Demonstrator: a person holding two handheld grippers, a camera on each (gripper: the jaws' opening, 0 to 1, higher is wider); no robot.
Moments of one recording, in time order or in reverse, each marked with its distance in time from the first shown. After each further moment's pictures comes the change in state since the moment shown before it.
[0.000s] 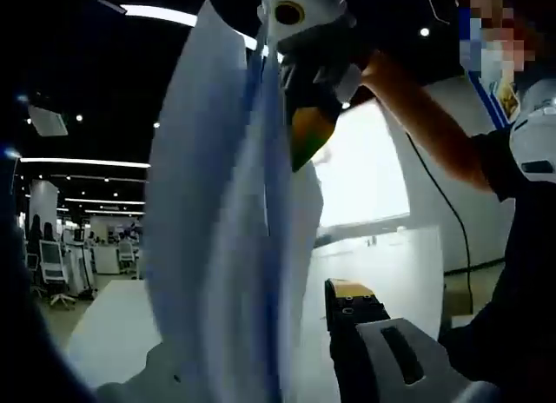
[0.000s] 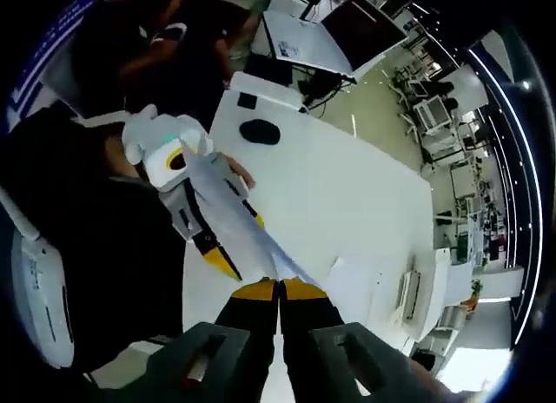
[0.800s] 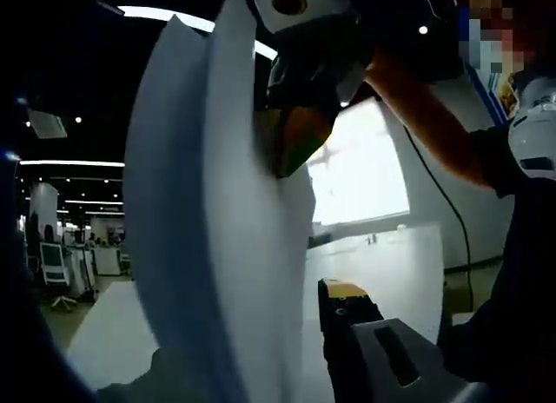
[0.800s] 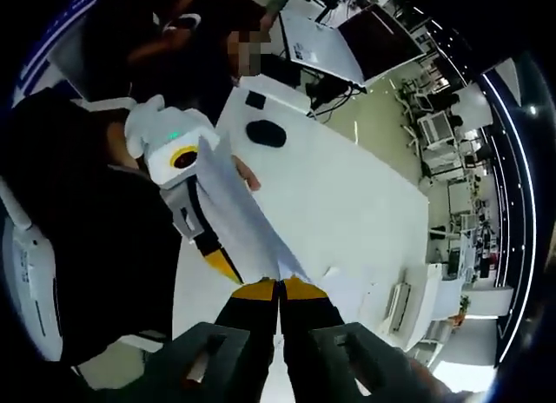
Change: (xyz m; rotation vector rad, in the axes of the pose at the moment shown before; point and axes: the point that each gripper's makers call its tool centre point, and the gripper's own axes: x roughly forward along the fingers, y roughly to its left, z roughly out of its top) left arm -0.002 0.000 0.001 0.010 0.007 0.001; right arm 0.005 -0.002 0.005 -0.076 0.003 -0.030
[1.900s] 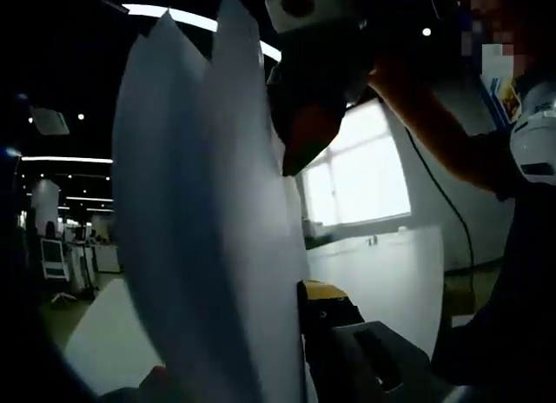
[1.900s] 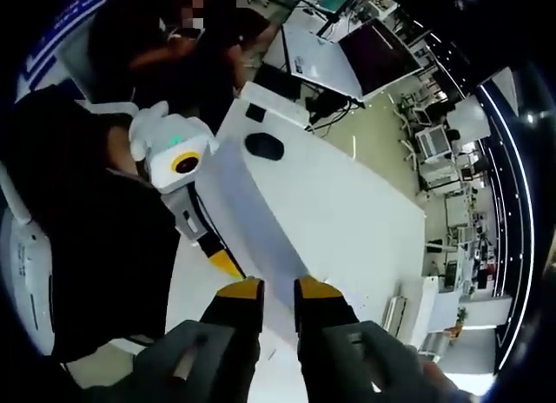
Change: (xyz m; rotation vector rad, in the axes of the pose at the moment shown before) left arm -0.003 0.003 0.000 -0.016 -0.004 0.008; right arm -0.002 -0.005 0.007 -0.024 -0.074 -0.016
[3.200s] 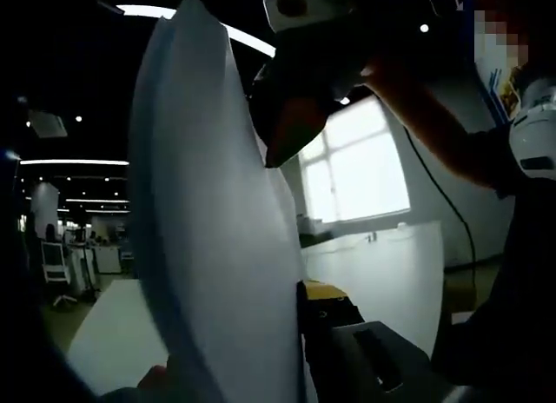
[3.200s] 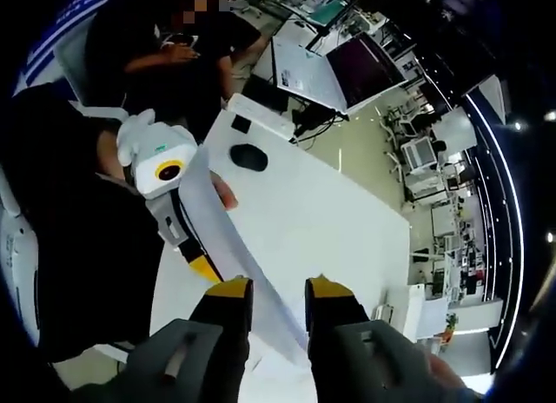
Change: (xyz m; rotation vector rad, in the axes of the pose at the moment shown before) left arm -0.001 -0.004 0.000 0.015 0.015 -0.006; right arm -0.004 -0.016 0.004 -0.011 -0.063 -0.079
